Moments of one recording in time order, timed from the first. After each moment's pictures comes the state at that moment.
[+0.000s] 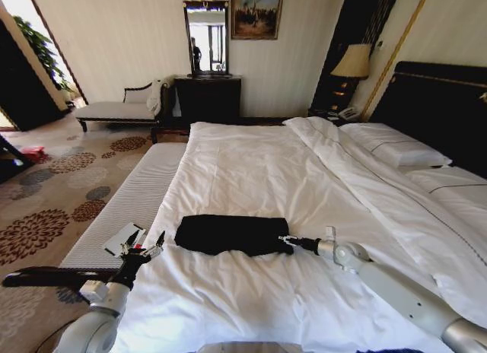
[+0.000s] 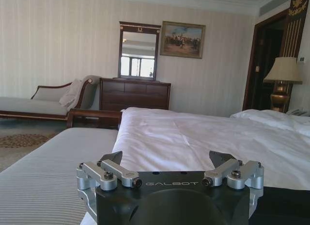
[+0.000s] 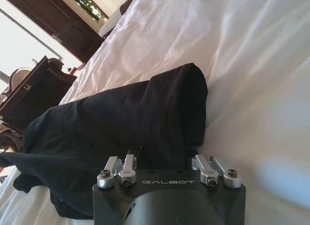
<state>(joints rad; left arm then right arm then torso) 1.82 -0.97 -0.71 -2.15 -0.66 -0.16 -0.06 -0.86 0.66 -0.11 1.37 1.36 -0.40 -0.49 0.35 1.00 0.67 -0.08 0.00</state>
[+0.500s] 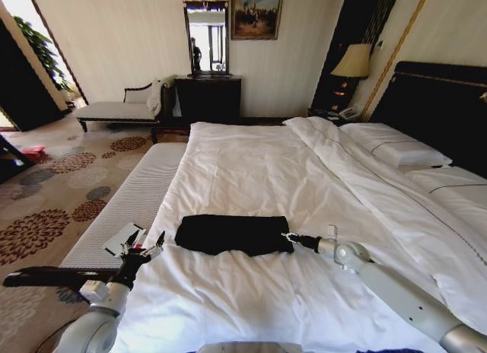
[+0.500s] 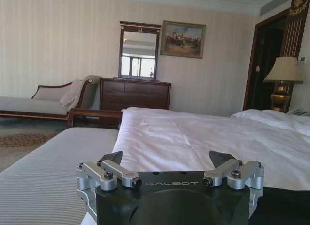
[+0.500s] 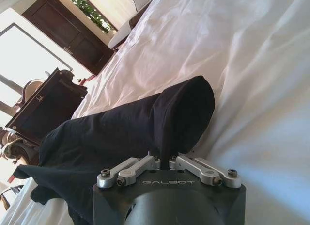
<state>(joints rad) 1.82 -0.97 -0.71 -2.15 -0.66 -0.16 -0.06 -0.91 0.67 0.00 1.41 1.36 -0.40 -0.51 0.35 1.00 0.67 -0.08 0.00</state>
